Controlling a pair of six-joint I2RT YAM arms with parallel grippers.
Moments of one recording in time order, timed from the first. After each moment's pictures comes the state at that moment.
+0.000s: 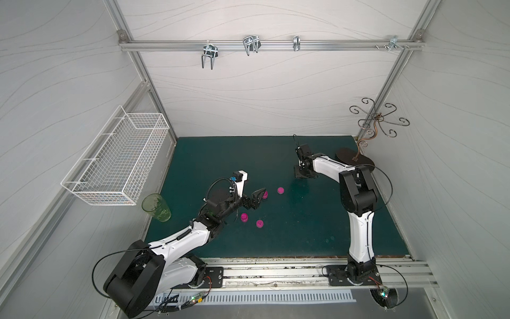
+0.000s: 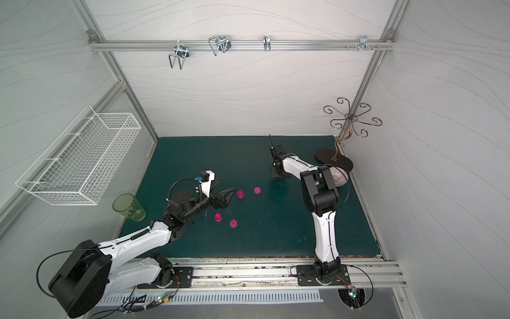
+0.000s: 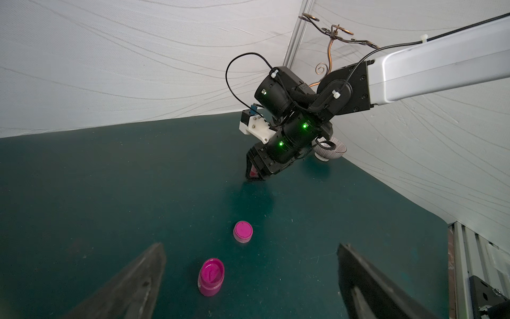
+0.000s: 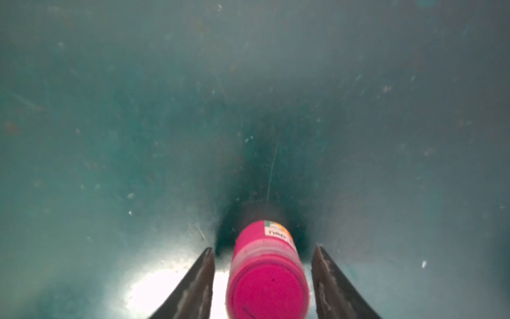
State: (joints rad) left arm -0.54 1.14 0.40 0.62 0.22 -0.22; right arm 0.40 2.12 1.53 -0.57 0.12 0.26
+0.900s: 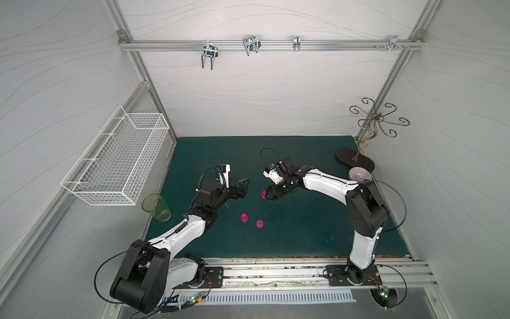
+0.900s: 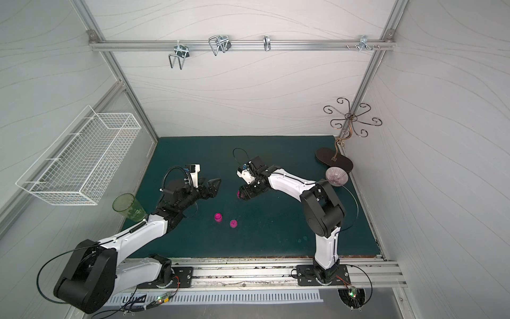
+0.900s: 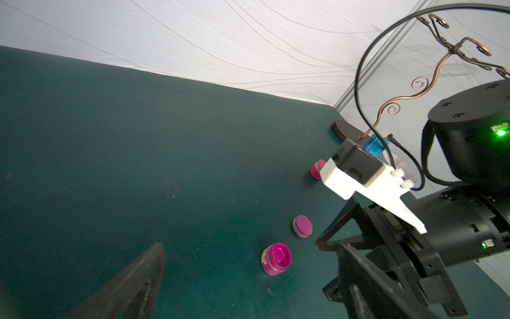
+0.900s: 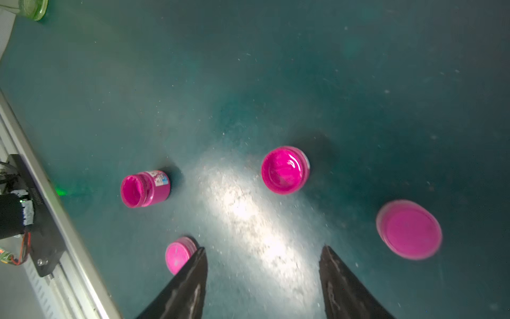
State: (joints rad) left arm -0.31 1.17 0.45 0.43 0.22 -0.36; right arm 0.71 1.89 1.36 -0.56 -0.38 0.03
